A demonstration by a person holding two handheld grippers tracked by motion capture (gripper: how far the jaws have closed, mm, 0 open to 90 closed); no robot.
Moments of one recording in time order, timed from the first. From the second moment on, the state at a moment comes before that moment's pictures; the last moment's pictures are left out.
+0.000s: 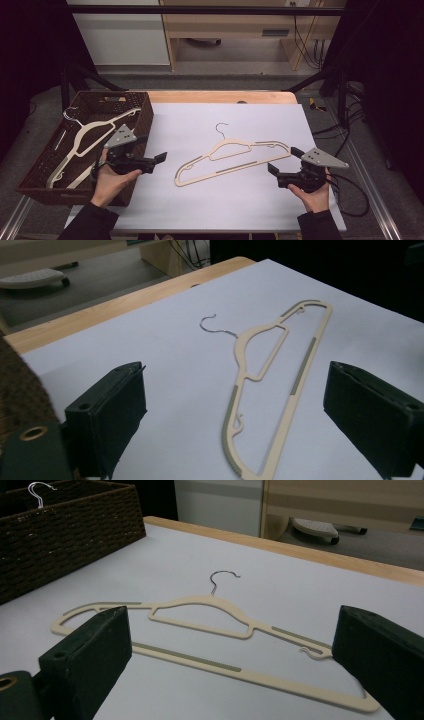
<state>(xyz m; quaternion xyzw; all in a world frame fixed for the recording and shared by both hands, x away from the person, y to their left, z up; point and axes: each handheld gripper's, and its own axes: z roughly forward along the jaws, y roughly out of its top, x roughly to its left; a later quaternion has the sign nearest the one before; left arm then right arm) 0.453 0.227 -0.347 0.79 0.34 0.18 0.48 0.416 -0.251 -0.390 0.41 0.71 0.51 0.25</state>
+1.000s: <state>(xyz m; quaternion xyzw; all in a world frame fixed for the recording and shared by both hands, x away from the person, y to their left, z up) 0.535 0.121 -0.422 0.88 0.31 0.10 0.34 0.419 -0.249 -0.393 0.40 0.72 0.51 0.24</state>
